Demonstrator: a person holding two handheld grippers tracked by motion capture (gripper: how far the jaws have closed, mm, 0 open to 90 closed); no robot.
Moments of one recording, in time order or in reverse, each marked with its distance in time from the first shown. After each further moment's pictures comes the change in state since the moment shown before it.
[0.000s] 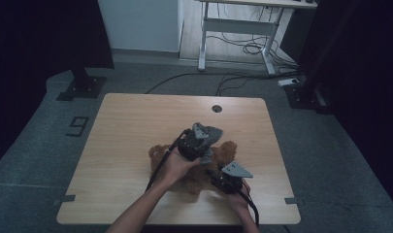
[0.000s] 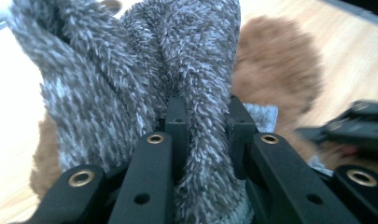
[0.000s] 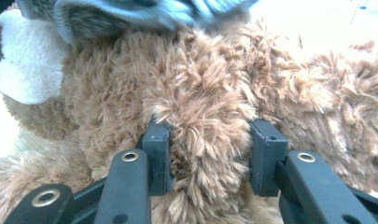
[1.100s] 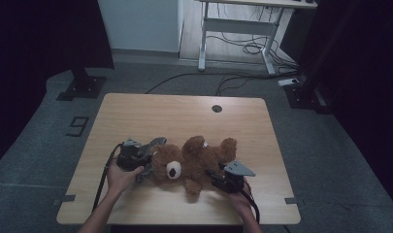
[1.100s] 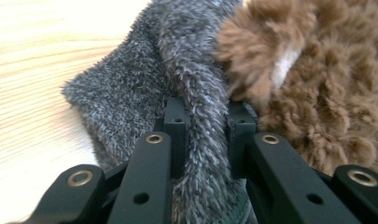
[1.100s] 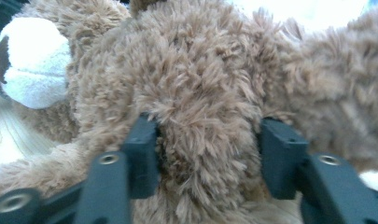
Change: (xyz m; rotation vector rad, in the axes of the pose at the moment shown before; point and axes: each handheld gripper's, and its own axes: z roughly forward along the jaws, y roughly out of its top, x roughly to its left) left arm 0.112 -0.143 -0.045 0.008 -0.027 -0.357; right arm -0.005 0.003 -0.004 0.012 0.024 0.037
